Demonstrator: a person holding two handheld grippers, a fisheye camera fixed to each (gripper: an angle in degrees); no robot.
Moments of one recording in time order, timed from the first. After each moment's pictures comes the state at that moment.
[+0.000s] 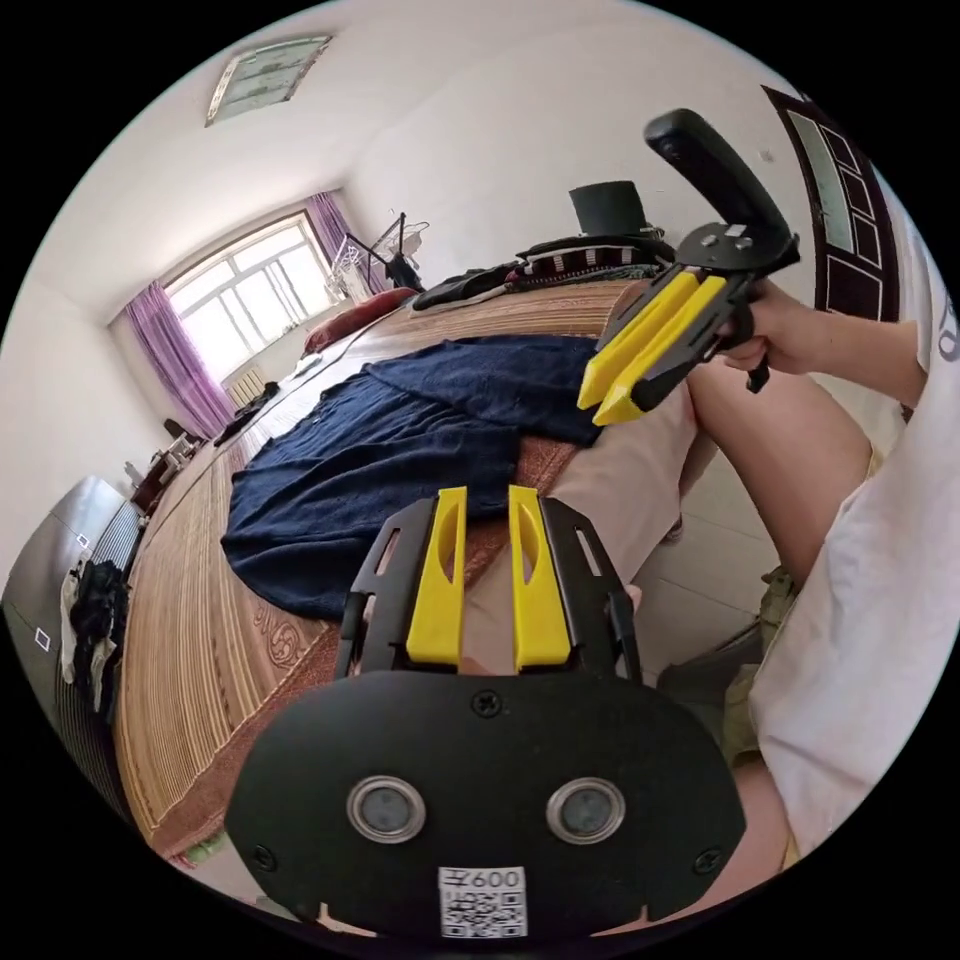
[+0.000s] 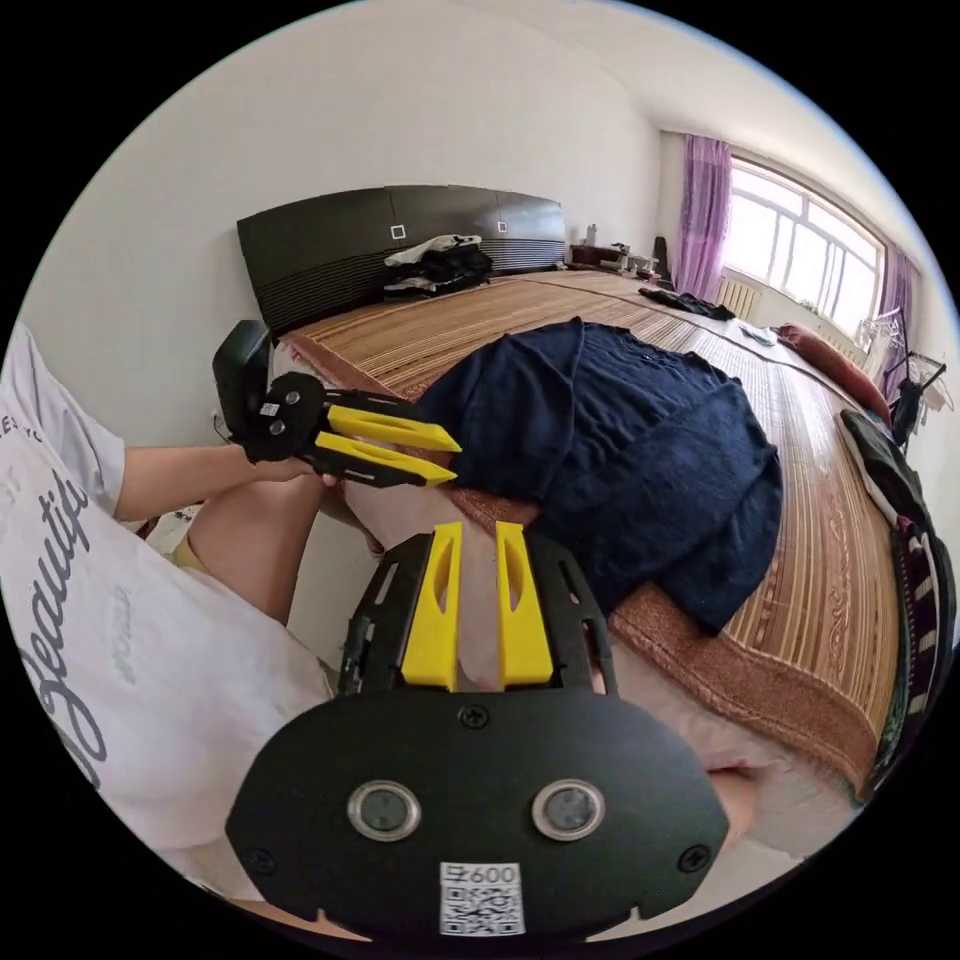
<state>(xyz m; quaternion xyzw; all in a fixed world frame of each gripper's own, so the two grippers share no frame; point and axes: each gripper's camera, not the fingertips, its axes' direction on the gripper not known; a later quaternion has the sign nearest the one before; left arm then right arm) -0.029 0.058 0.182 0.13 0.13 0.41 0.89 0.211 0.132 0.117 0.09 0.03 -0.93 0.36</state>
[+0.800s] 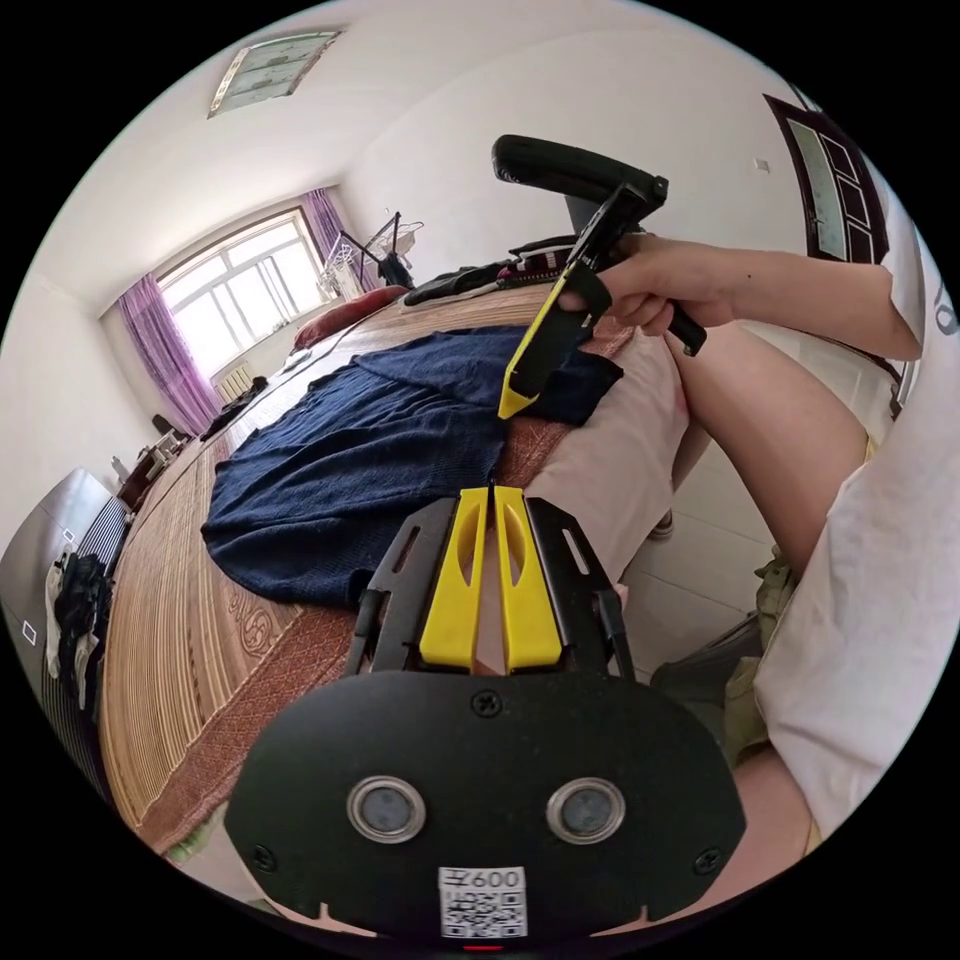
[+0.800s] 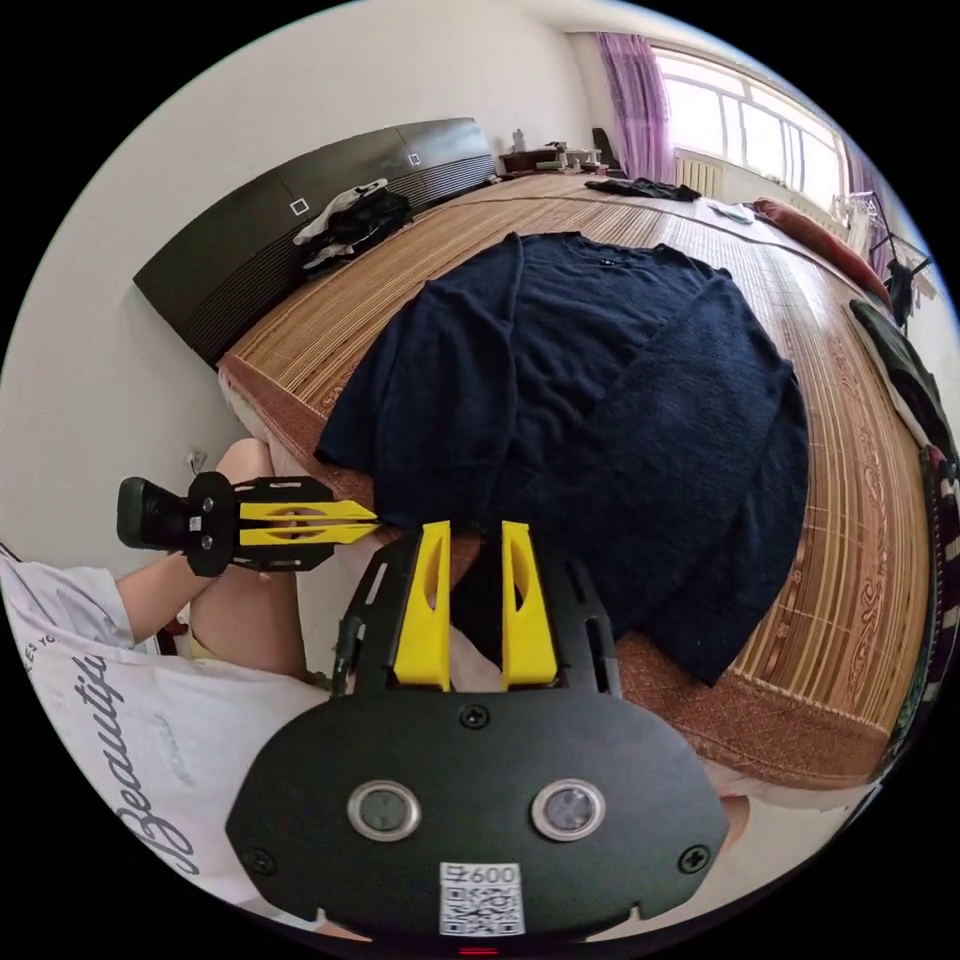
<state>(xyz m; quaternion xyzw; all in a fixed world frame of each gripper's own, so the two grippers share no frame) 0.003 0.175 0.256 0.14 0.14 0.42 0.89 0.138 0.087 0.193 0.03 0.12 -0.87 0.48</state>
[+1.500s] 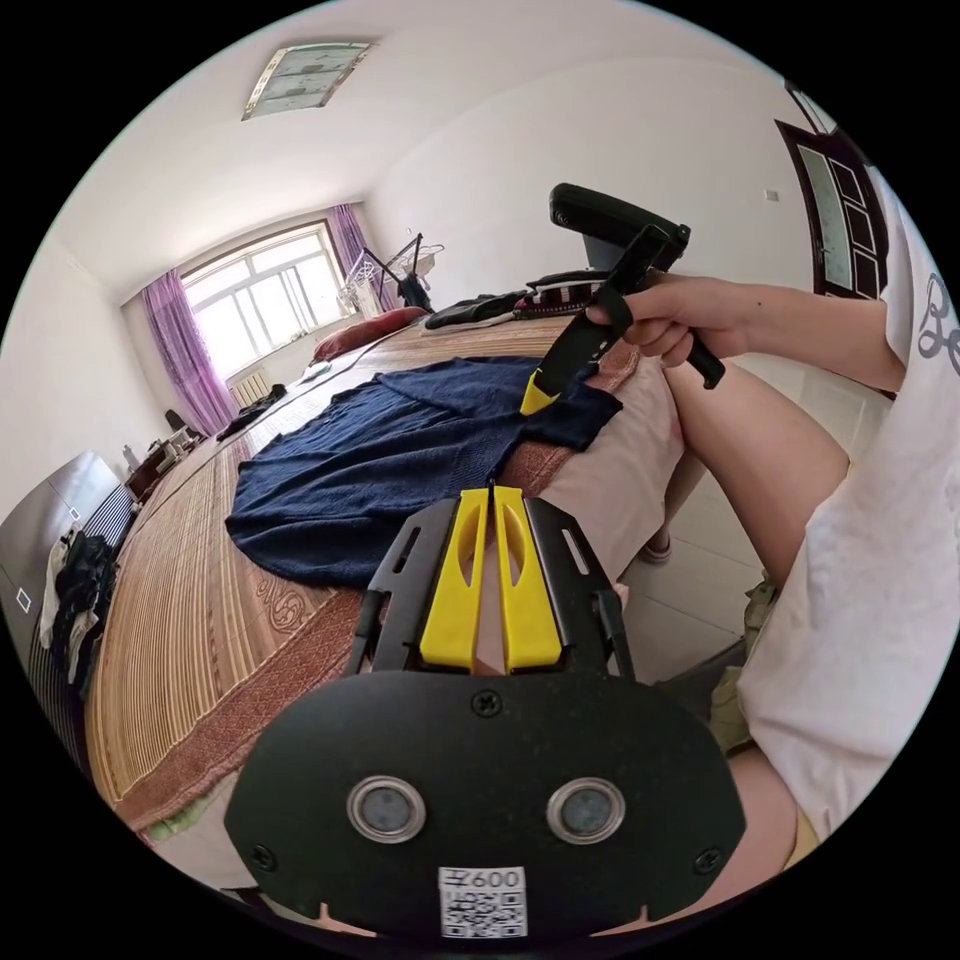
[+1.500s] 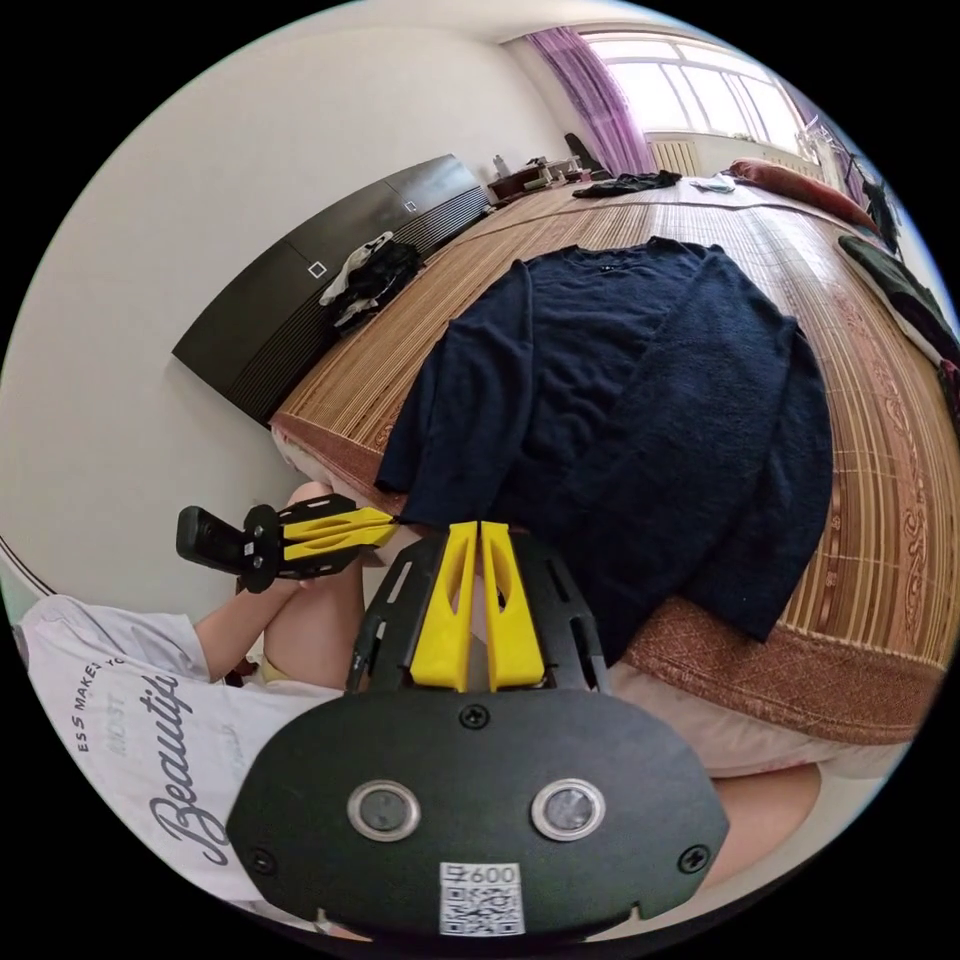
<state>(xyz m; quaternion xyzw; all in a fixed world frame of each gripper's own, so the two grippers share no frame) -0.024 0.219 0.255 0.18 0.15 0.39 0.89 0.163 0.028 0.169 -0.01 0.04 -0.85 0.53</state>
